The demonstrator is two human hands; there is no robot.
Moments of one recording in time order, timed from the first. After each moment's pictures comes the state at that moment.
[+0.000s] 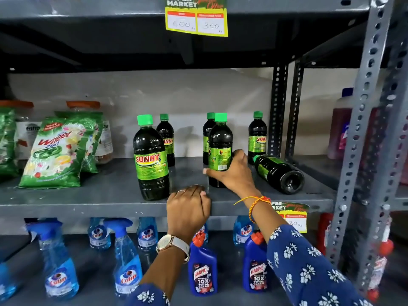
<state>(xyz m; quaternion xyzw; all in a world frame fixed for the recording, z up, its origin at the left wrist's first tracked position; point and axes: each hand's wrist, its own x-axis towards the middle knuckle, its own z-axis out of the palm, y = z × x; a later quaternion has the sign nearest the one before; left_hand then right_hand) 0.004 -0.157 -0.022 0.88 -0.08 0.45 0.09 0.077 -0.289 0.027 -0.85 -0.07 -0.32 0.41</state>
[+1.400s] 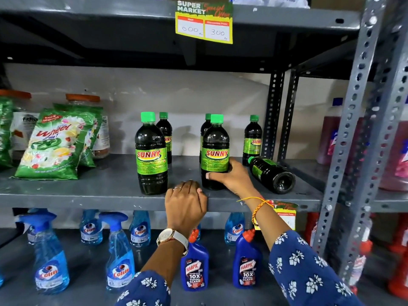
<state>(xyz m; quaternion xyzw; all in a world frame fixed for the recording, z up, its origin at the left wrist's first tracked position) 0.003 -0.160 -0.026 0.88 -0.06 0.45 0.09 0.050 -0.298 0.030 -0.81 -0.15 -0.20 0.53</state>
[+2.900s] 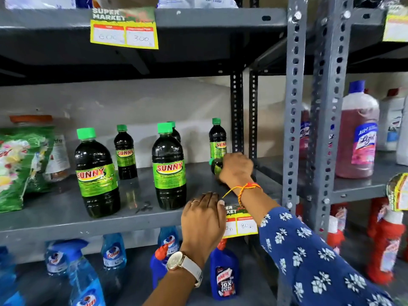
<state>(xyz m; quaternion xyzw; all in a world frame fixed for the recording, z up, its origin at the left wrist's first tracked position) -0.017 -0.284 -0.020 0.90 -0.17 0.37 0.15 0.074 -0.393 0.066 -0.95 0.07 -0.28 0.08</state>
